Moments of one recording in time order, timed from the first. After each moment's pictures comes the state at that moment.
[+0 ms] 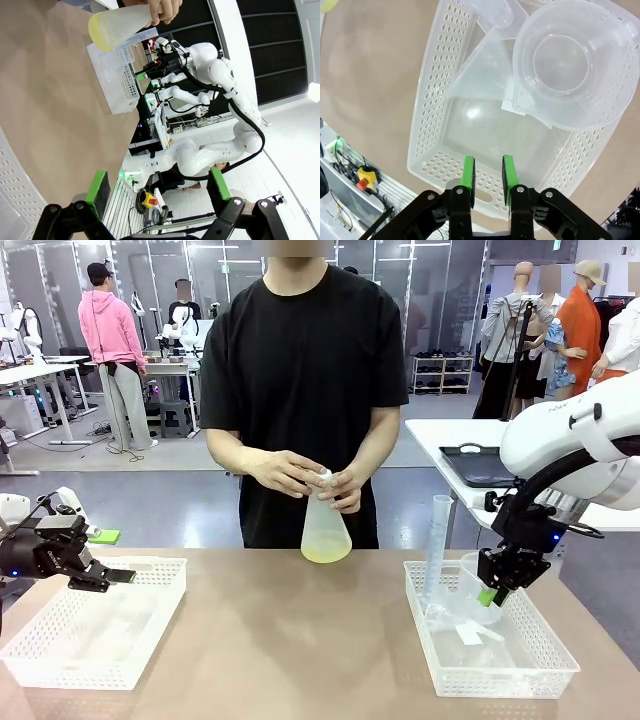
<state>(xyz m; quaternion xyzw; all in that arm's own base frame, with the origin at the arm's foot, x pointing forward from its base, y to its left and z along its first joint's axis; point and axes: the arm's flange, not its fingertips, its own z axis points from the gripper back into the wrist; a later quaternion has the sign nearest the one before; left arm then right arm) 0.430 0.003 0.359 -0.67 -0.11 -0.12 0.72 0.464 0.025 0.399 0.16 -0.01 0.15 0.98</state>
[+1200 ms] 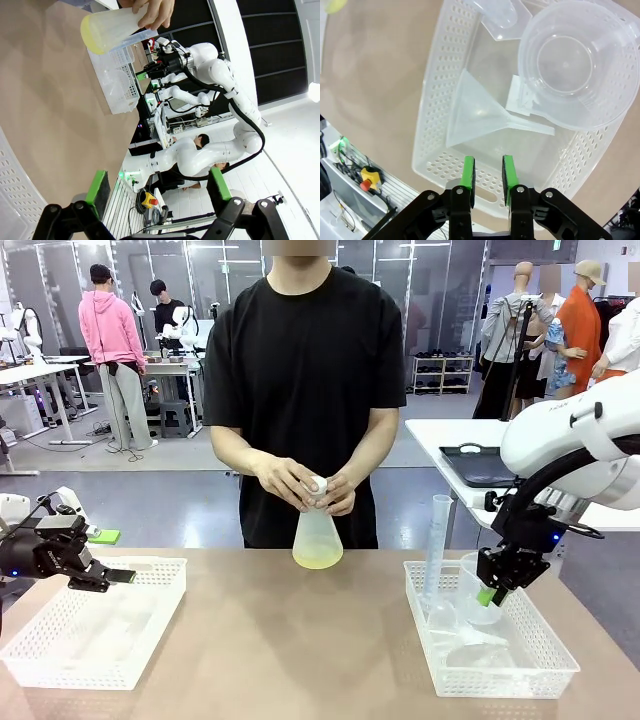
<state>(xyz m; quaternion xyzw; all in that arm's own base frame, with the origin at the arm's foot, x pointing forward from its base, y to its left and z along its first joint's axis) 0.430 0.003 0.359 -0.67 -0.11 -0.12 0.72 0.462 0.026 0.403 0.17 -0.01 0.14 0.98</state>
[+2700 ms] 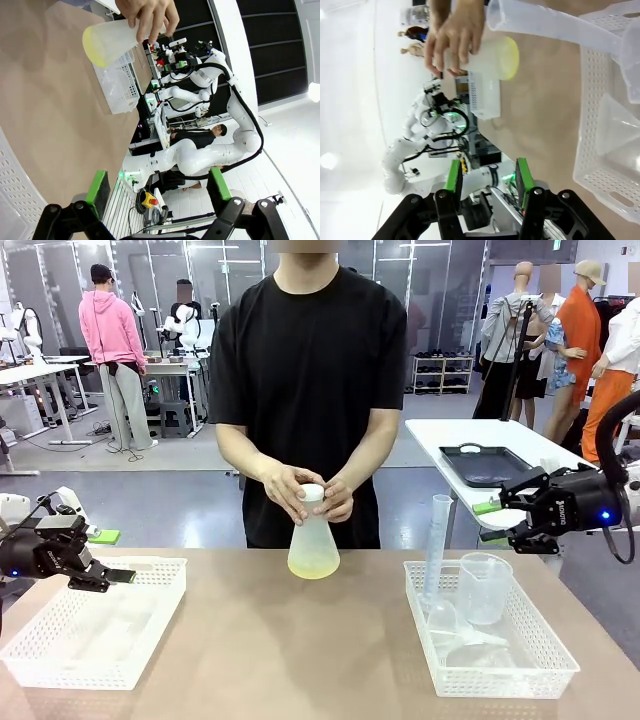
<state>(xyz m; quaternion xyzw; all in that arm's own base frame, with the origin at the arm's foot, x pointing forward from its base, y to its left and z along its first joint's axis) 0.430 0.003 0.359 -0.67 -0.11 -0.12 0.72 0.435 -0.037 0.440 0.58 -0.05 -0.07 0.81</state>
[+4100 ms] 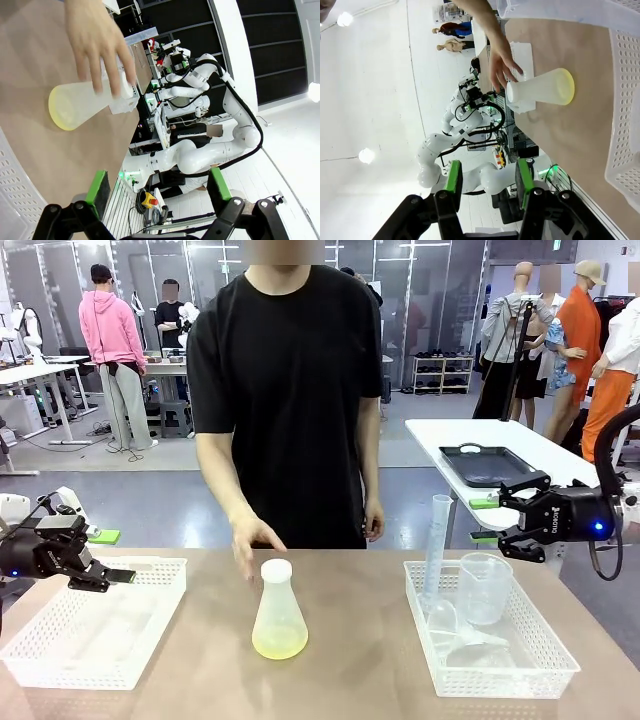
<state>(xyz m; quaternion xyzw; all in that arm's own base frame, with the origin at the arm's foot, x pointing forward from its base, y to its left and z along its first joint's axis) 0.430 0.003 0.359 -0.67 -0.11 -0.12 0.72 0.433 -0.033 0.417 0.66 -0.01 -0.09 0.75</state>
